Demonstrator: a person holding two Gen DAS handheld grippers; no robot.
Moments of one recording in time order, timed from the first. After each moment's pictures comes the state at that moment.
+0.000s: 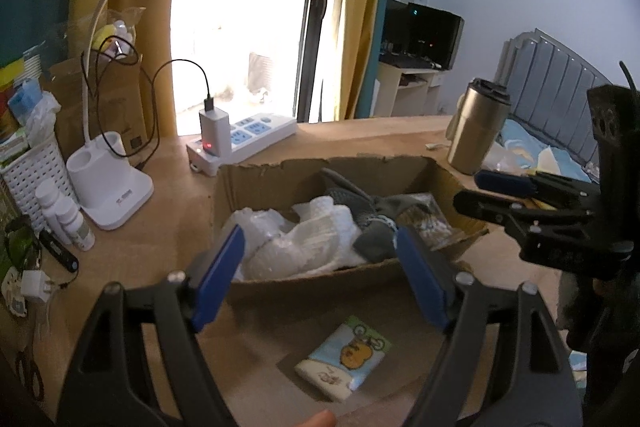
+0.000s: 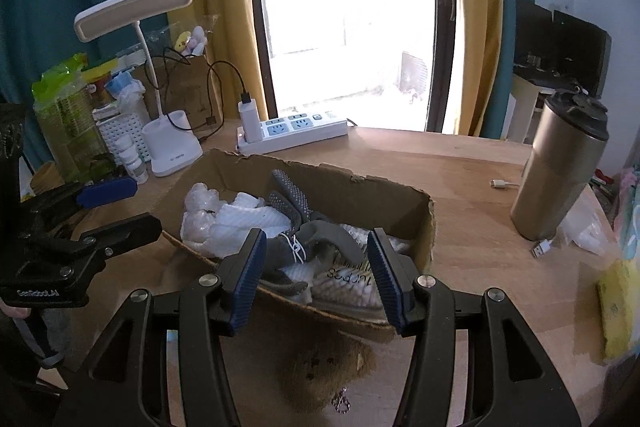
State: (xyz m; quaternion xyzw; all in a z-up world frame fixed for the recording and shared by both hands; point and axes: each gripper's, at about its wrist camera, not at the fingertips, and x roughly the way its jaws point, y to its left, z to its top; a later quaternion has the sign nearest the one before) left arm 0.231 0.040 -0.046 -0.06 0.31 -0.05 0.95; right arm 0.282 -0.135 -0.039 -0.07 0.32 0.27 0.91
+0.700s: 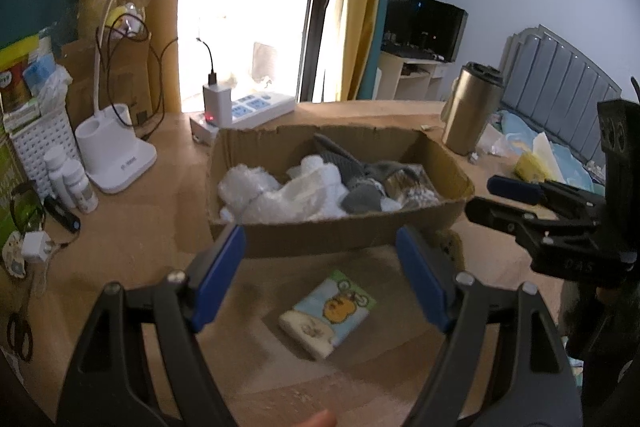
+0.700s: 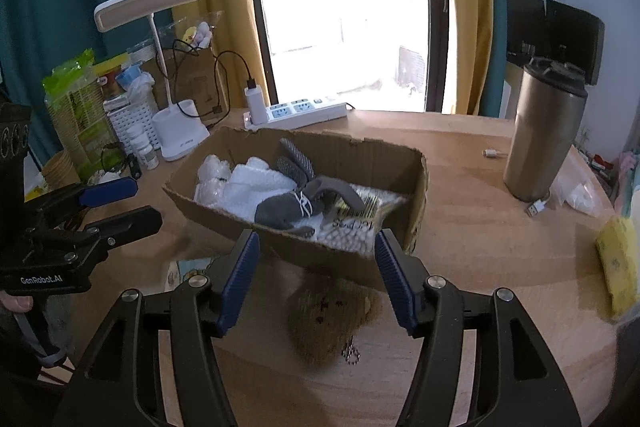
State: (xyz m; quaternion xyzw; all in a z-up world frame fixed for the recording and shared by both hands) left arm 0.202 0.029 -0.060 -0.06 0.33 -0.05 0.94; right arm 0.247 -0.155 -0.054 -0.06 0.33 0.27 0.90
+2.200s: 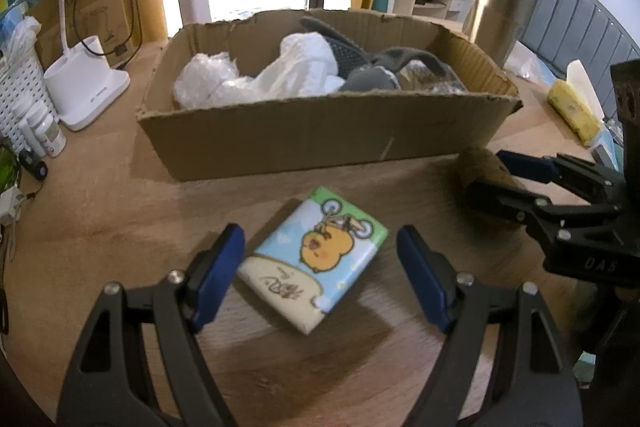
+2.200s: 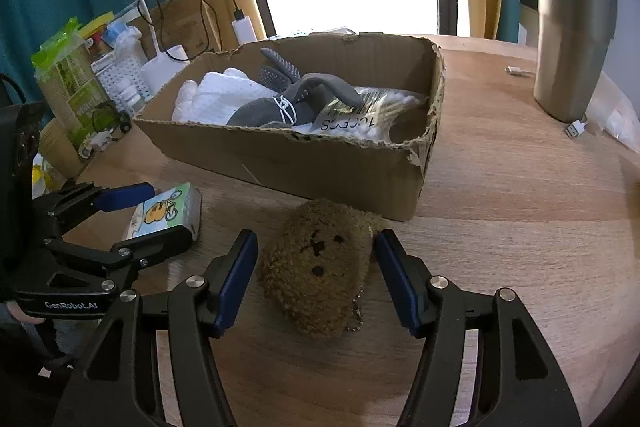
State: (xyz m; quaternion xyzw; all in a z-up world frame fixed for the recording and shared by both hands) left arm 0.227 -0.001 -0.131 -0.03 0.44 -0.03 0.90; right arm 0.264 -0.165 -0.121 -0.04 0.41 0.28 0.87
